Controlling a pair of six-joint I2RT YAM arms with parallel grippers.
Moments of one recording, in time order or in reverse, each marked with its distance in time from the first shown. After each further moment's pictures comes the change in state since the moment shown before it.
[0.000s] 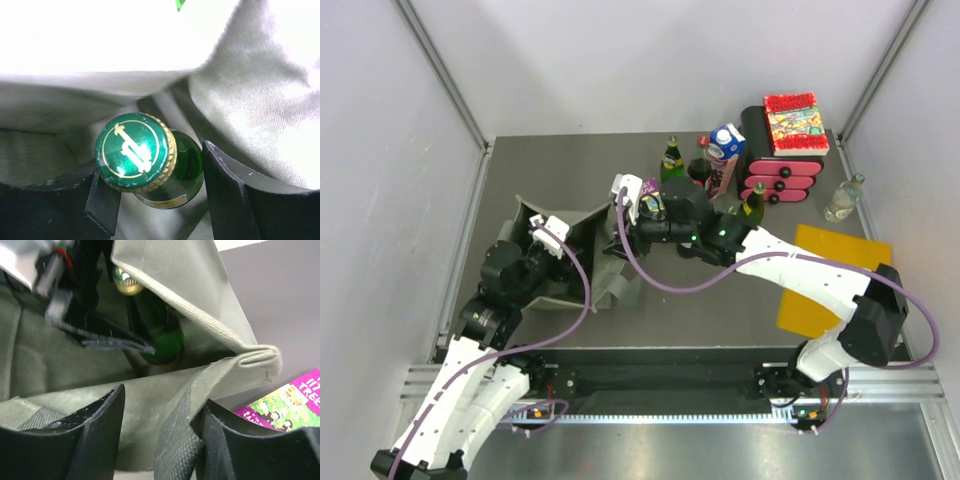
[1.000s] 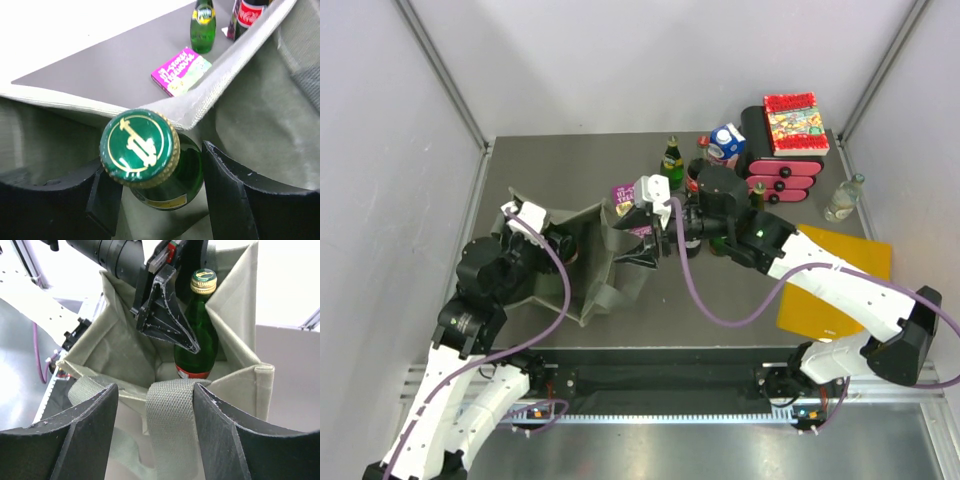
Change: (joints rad) left arm 0.000 0.000 0.209 -0.132 -0.068 -0.114; right arm -0.032 -0.169 0.011 -0.021 -0.312 -0.149
